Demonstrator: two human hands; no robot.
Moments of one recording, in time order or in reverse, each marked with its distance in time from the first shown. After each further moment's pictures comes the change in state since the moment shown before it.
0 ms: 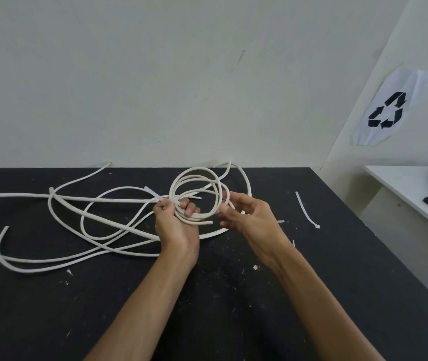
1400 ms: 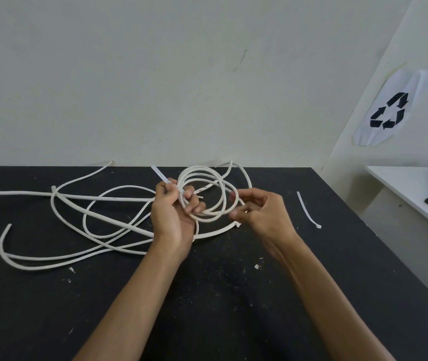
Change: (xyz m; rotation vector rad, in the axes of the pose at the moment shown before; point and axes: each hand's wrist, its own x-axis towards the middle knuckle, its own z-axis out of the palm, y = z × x) left_hand -0.009 0.028 0.009 0.097 -0.264 -0.021; right_hand 0.001 -0.015 -0.008 -0.191 0.141 -0.025
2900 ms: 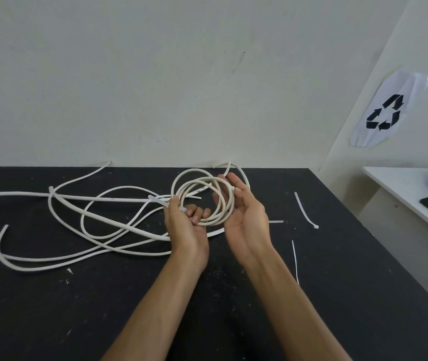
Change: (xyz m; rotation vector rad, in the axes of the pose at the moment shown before) left_hand -0.007 -0.035 0.008 -0.099 0.332 -0.056; right_hand -0.009 -0.004 0.046 0.909 0.054 0.141
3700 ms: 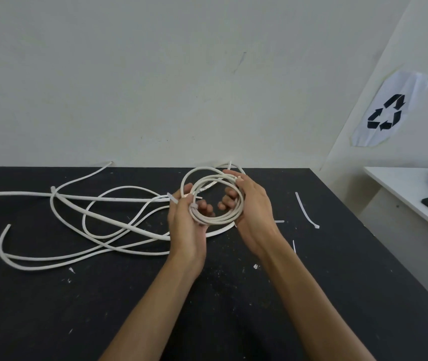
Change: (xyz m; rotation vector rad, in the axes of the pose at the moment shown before) left_hand -0.009 0.006 -0.006 0.203 -0.175 0.035; right_hand 0.015 -0.018 0.006 -0.372 -0.077 -0.045
